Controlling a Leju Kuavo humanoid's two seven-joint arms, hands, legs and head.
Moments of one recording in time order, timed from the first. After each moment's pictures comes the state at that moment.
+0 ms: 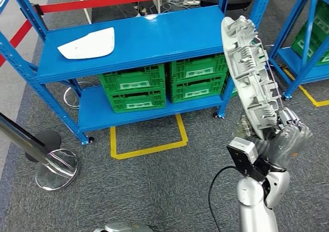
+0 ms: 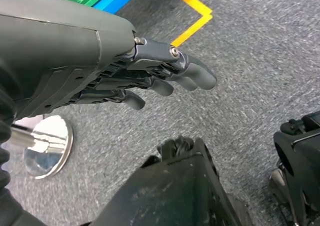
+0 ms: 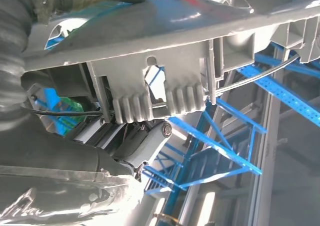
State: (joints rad) left arm -0.10 -0.27 -0.32 -0.18 -1.57 -0.22 -0.32; right arm -0.14 0.26 0.13 -1.31 1.01 -0.69 -0.68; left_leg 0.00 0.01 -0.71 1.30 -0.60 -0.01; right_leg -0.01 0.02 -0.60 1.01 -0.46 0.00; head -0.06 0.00
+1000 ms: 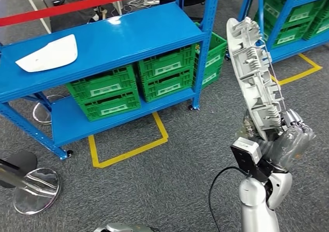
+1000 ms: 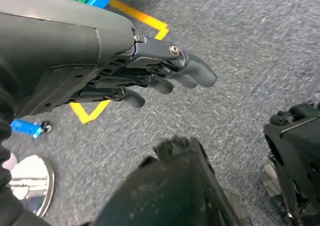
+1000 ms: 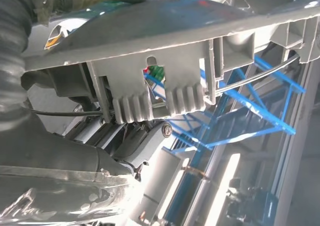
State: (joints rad) left arm -0.10 -0.26 -0.36 -0.18 -1.57 -0.26 -0.35; right arm -0.14 0.26 0.11 -1.31 1.00 -0.69 -0.69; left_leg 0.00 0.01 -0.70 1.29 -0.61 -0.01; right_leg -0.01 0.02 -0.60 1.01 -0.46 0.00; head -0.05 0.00
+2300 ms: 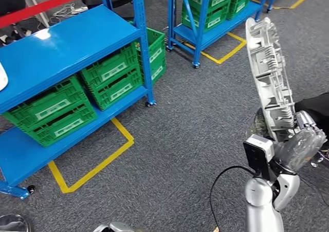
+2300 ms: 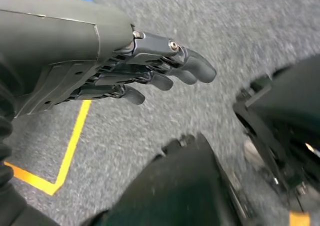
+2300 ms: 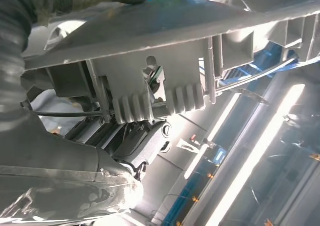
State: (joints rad) left arm -0.12 -0.24 -0.48 -0.18 -1.57 -0.32 -0.41; right arm -0.14 0.26 0.07 -1.33 0.98 -0.69 -0.65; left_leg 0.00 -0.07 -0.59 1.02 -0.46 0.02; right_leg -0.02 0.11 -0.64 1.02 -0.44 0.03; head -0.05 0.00
